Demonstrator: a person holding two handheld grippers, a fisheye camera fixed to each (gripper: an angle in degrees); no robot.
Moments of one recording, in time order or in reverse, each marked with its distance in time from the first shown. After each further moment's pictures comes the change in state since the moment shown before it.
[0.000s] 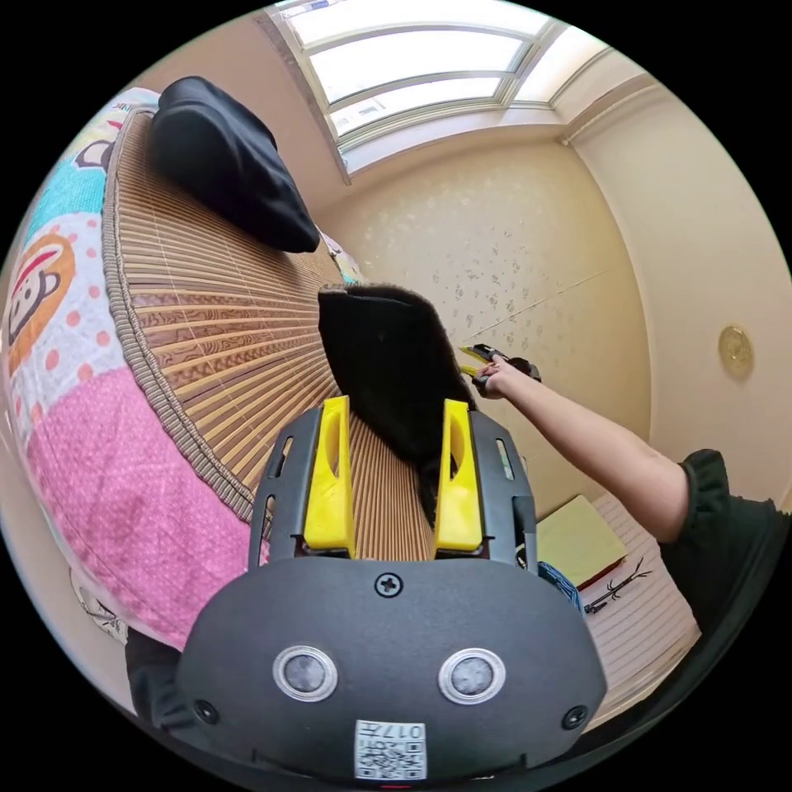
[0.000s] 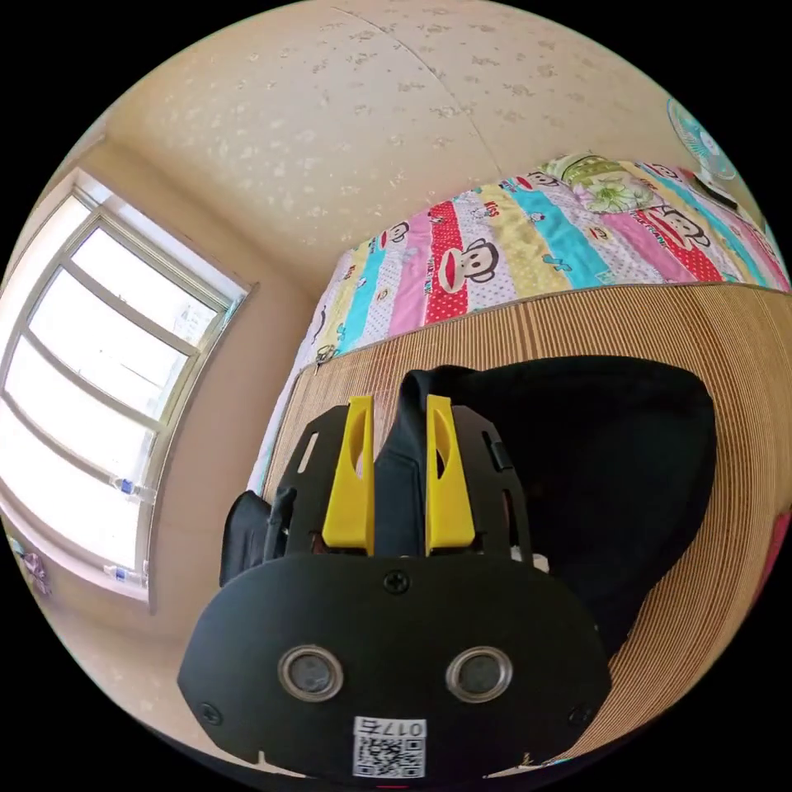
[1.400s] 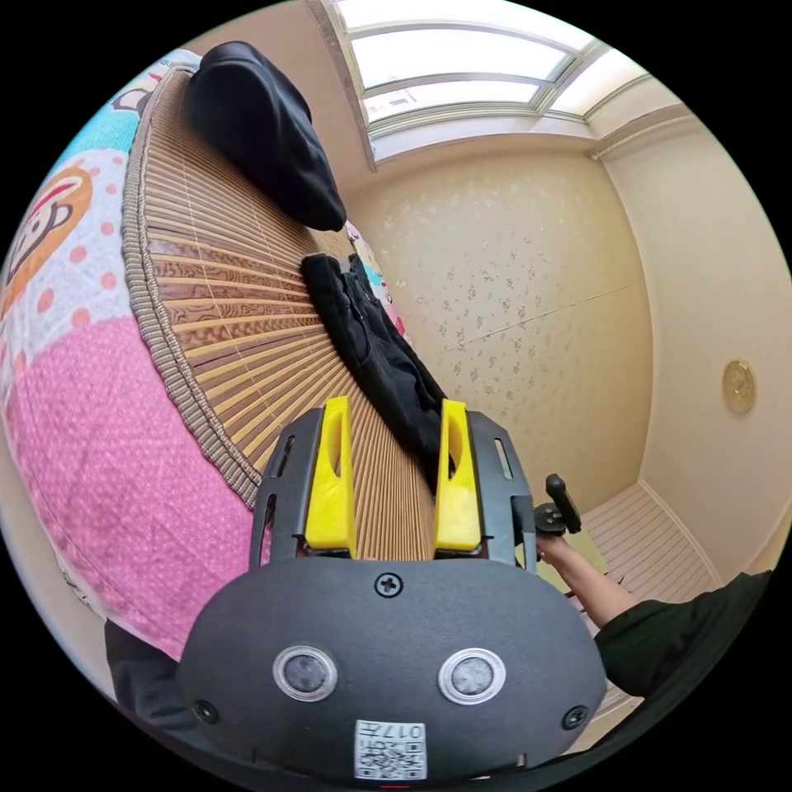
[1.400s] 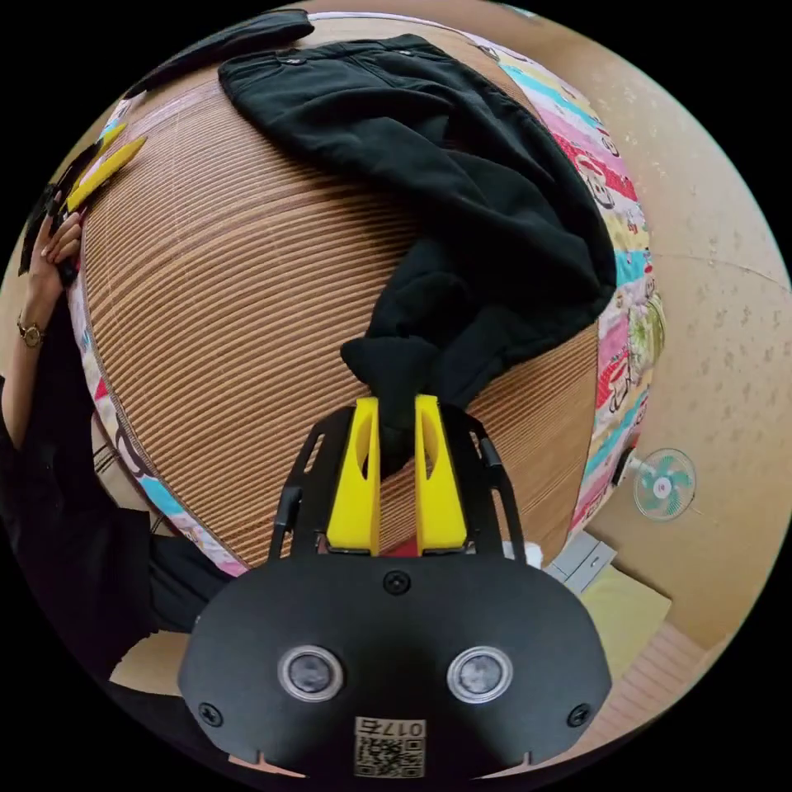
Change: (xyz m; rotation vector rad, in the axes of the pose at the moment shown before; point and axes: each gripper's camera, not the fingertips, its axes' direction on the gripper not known) left arm -0.003 0.006 0.001 -0.029 -0.005 -0.097; right arm 0.049 0.191 -0.095 -0.748 0.884 -0.978
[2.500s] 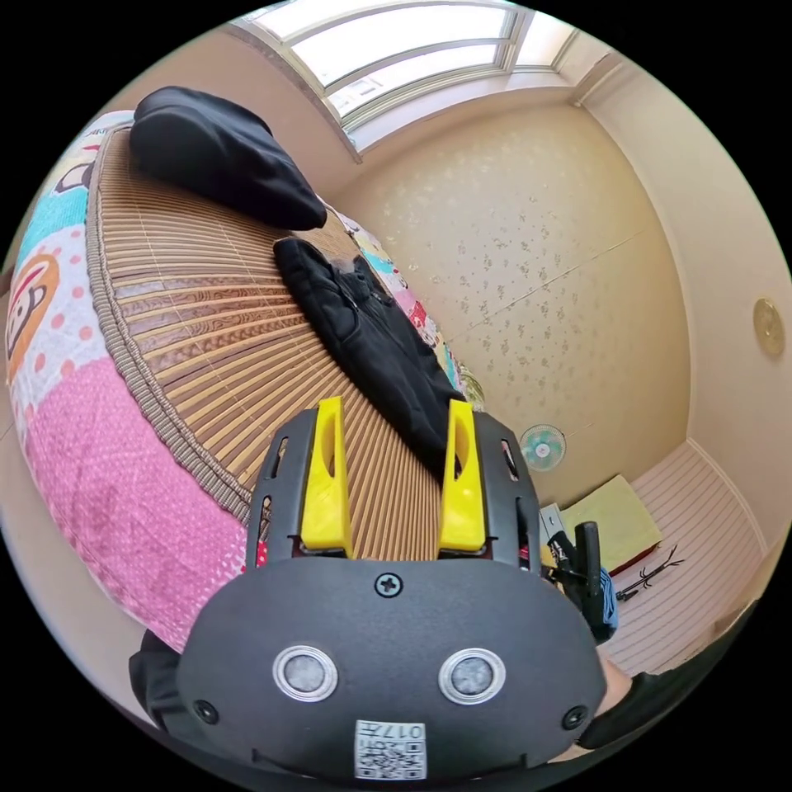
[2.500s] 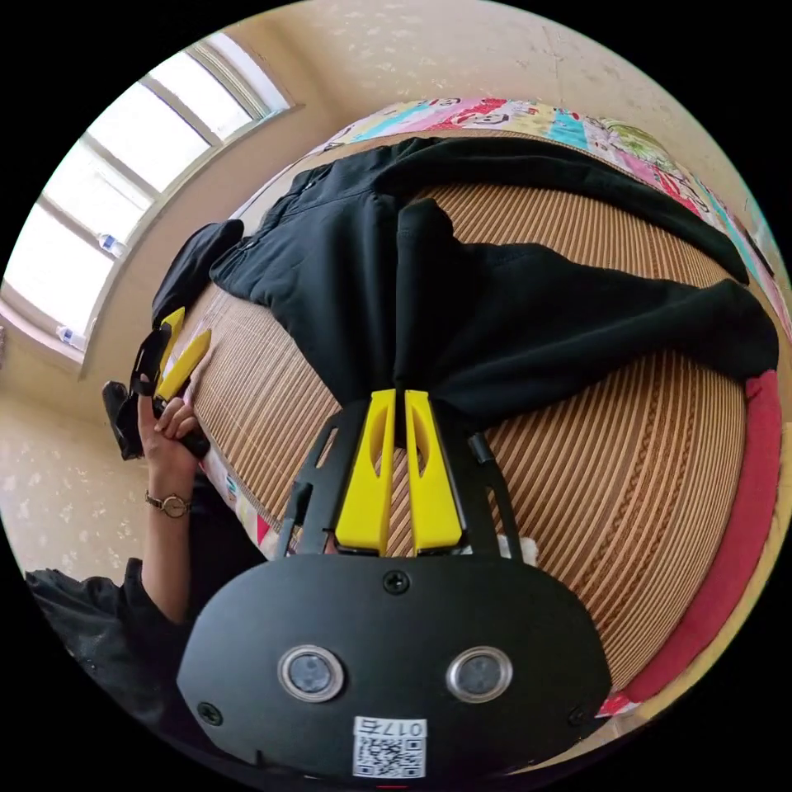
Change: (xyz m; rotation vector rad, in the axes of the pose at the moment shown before) left arm 0.047 0.024 0.032 -0.058 -0.178 0.131; right arm -0.135 0.212 -0.005 0.451 -0.855 0.600
